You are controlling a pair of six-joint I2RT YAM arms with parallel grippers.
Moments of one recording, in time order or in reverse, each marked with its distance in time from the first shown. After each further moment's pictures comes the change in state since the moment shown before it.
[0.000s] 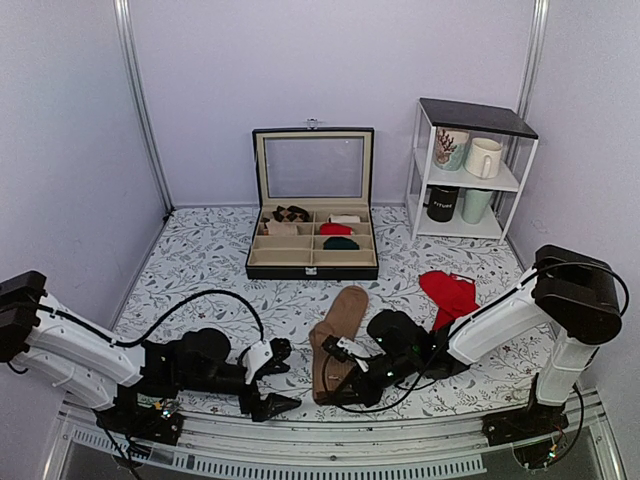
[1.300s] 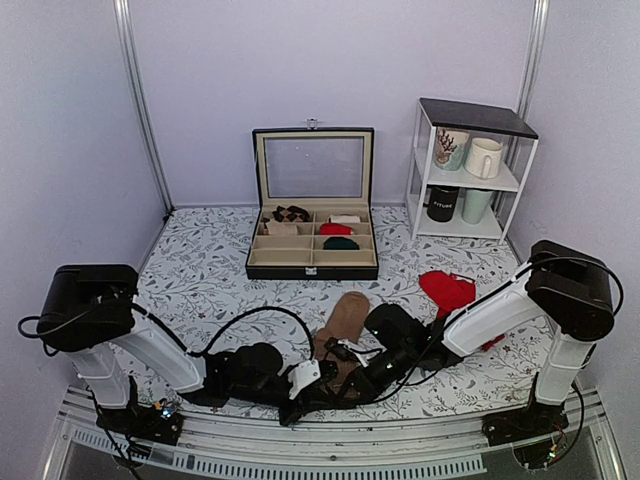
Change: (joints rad) left arm -0.065 0.528 0.207 0.269 0.069 0.062; right arm -0.047 0.032 0.053 -0.121 -0.182 0.185
